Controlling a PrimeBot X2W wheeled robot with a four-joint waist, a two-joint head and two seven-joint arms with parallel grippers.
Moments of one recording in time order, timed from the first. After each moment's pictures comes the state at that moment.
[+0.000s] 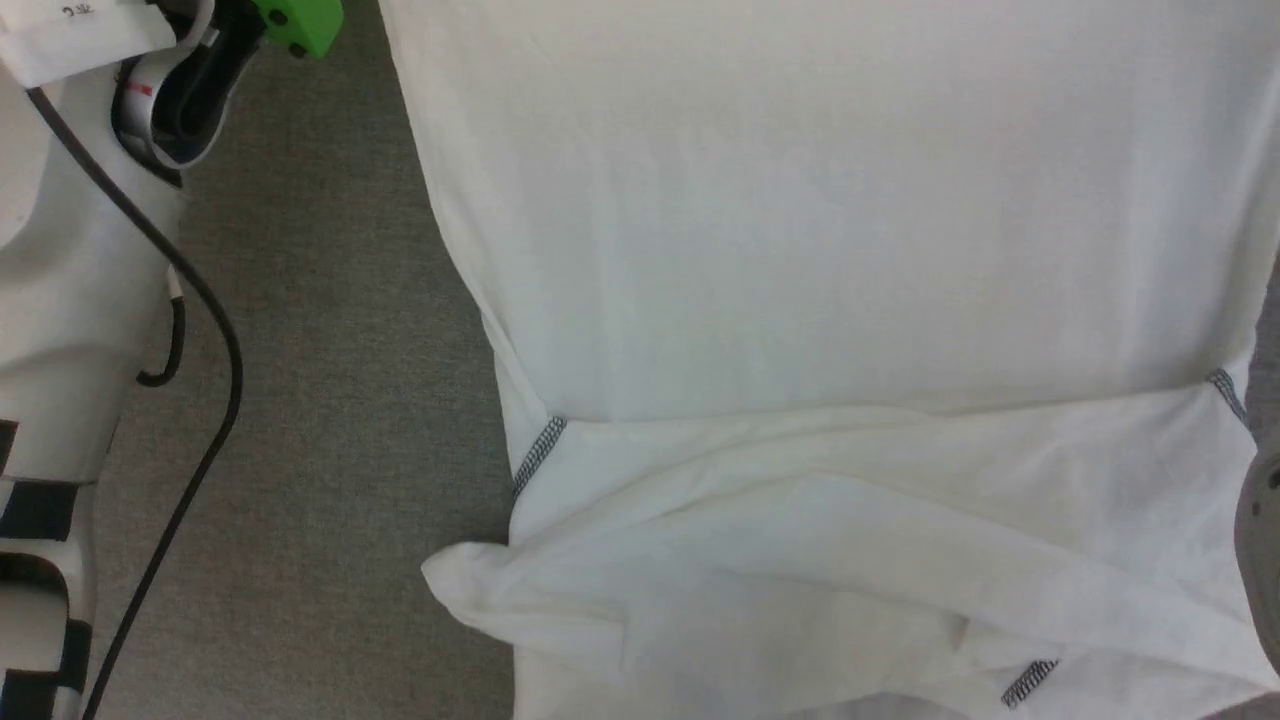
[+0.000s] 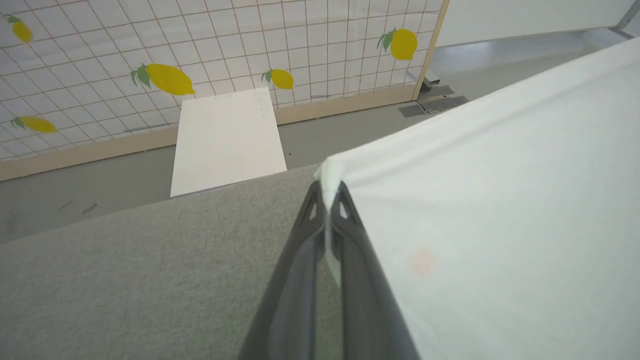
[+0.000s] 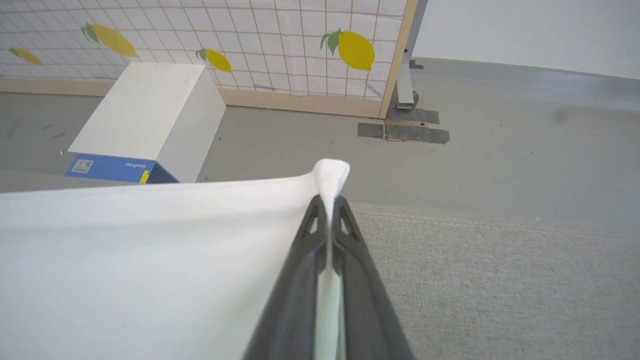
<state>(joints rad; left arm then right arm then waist) -1.19 0.46 -0.53 0.46 -0.69 -0.12 0.12 -1.25 -0.14 -0.24 0.32 -0.05 0.13 0.73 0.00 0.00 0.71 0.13</state>
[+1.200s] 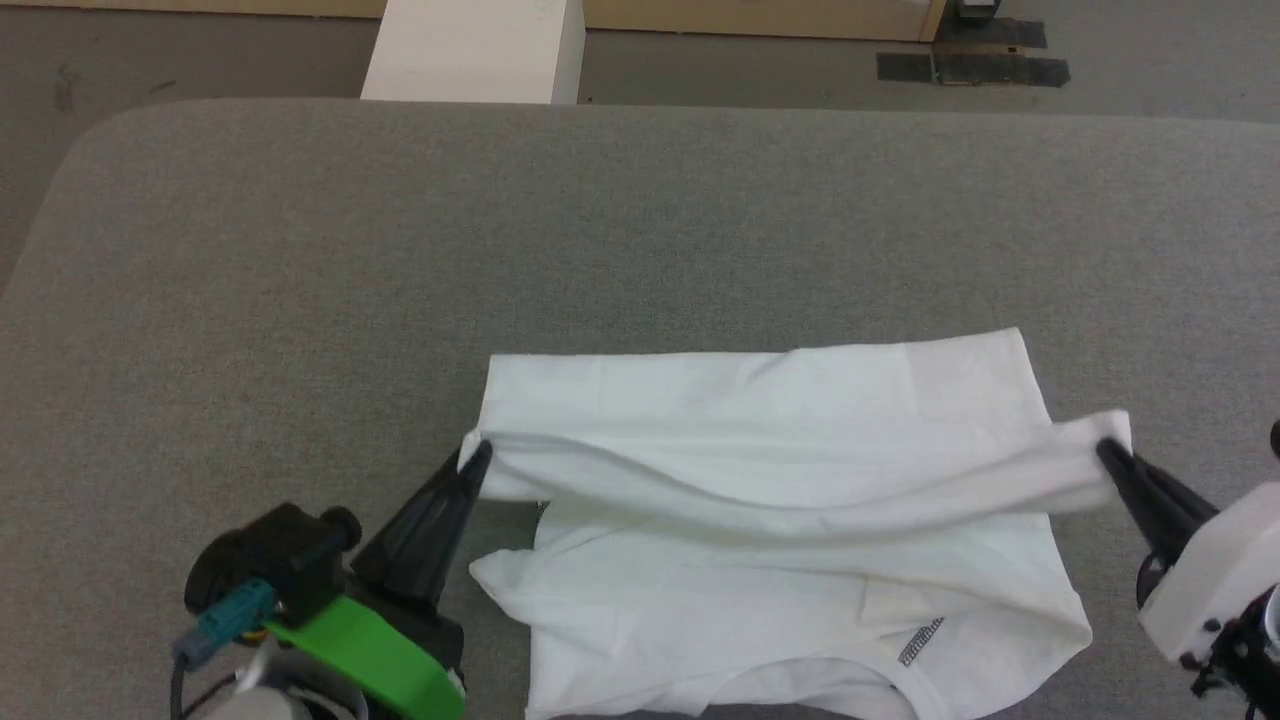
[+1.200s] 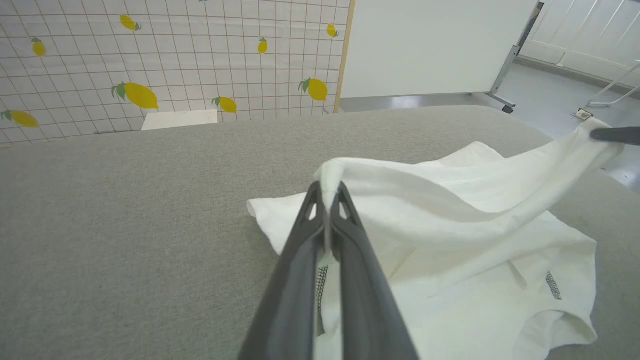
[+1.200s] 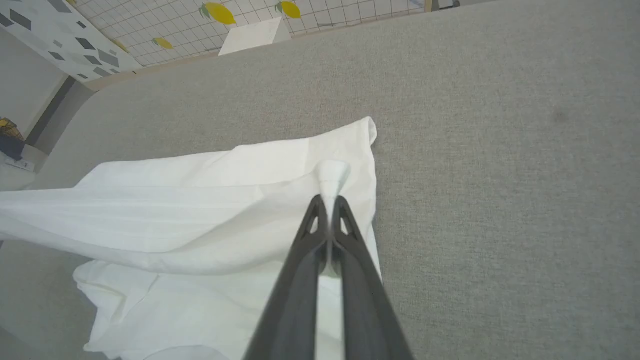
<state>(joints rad) -0.15 0.67 -0.63 -0.27 -0.71 0.16 -0.15 -0.01 -0.10 -0.24 -0.38 0.46 0.13 0.81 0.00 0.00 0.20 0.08</state>
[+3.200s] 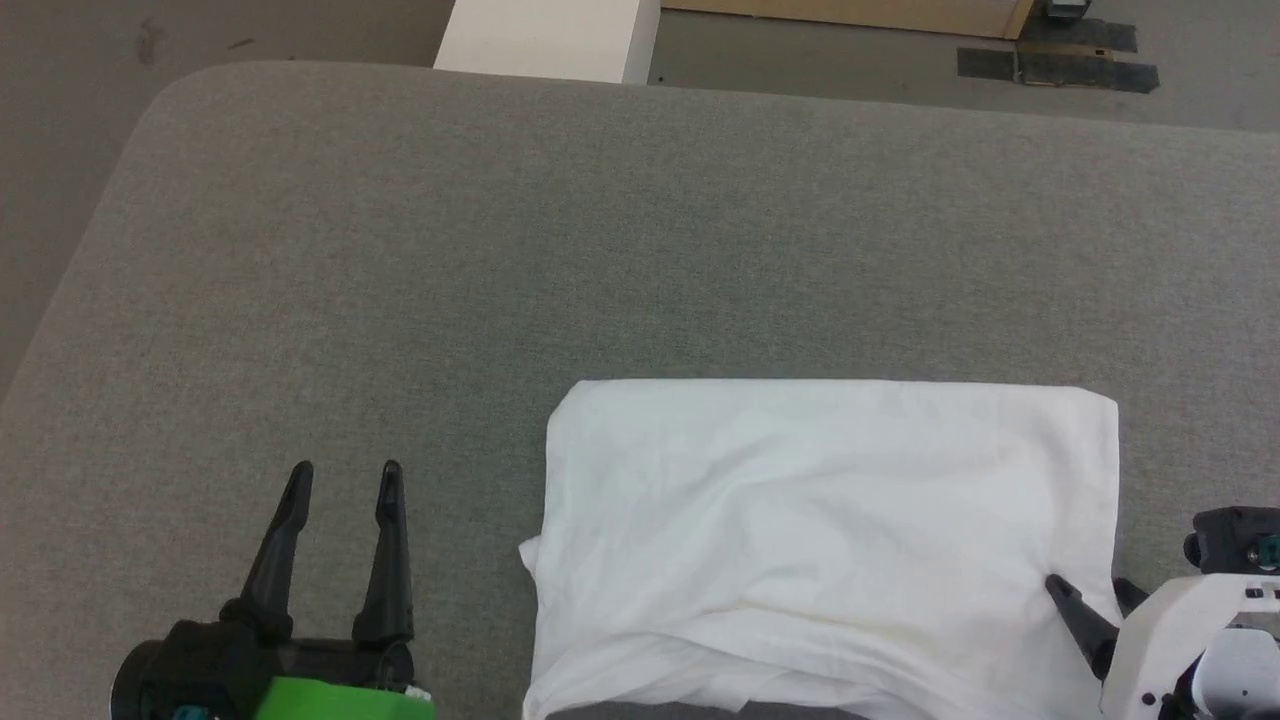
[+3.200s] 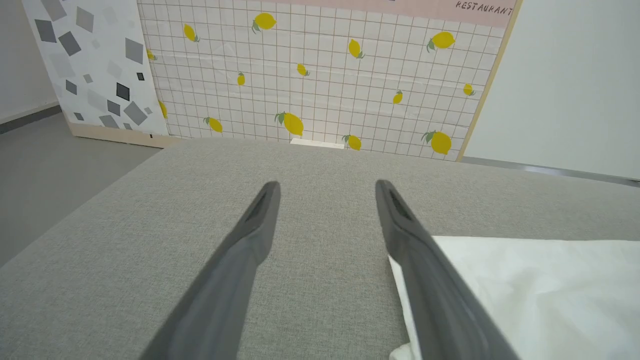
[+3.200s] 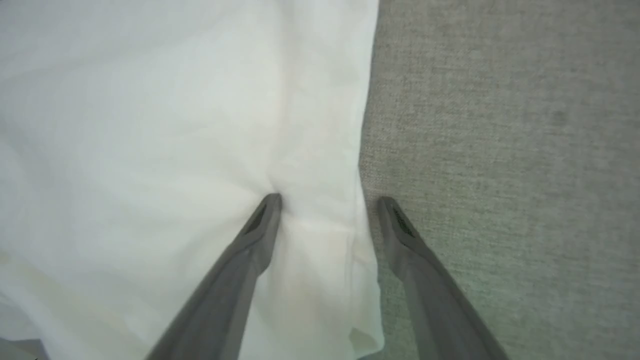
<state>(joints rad) 0.16 0.25 -0.17 -0.27 -0.33 0.10 -0.26 0.07 -0.17 -0.16 -0.01 0.35 0.13 0.65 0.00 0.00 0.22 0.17</state>
